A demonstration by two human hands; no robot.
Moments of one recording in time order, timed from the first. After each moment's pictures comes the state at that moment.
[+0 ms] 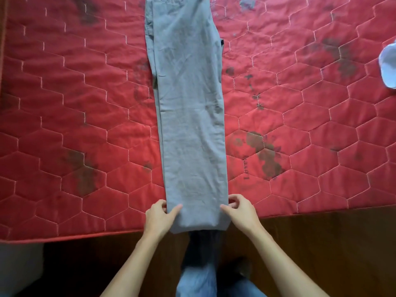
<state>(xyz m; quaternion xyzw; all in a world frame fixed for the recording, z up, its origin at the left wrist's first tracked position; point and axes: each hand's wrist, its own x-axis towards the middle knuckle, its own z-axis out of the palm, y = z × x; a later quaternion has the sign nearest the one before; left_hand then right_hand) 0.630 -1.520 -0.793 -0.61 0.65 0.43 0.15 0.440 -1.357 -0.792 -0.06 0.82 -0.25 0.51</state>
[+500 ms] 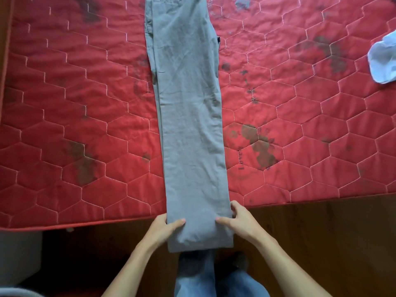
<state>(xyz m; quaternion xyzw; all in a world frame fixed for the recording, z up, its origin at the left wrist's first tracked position) 0.661 -1.478 -0.785 -0.57 0.49 0.63 0.18 0.457 -1.313 -0.778 -0.07 0.73 -0.28 0.61</state>
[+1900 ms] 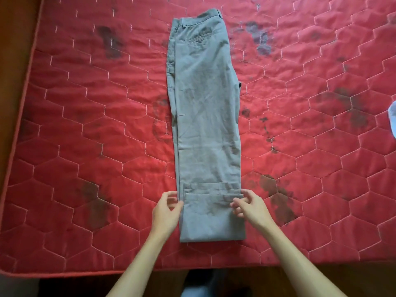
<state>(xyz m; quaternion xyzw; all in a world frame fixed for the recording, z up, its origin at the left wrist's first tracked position) 0.565 -1.617 -0.770 -0.62 0.59 0.51 0.01 0.360 -1.464 -0.773 -0.02 0.79 -0.35 0.51</state>
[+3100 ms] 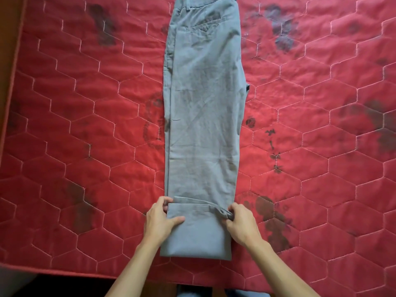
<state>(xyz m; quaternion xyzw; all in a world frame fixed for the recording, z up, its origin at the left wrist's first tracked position) 0.527 -1.630 -0.802 -0.63 0.63 0.43 0.11 0.319 -1.489 -0.809 -0.27 0.82 -0.09 0.50</state>
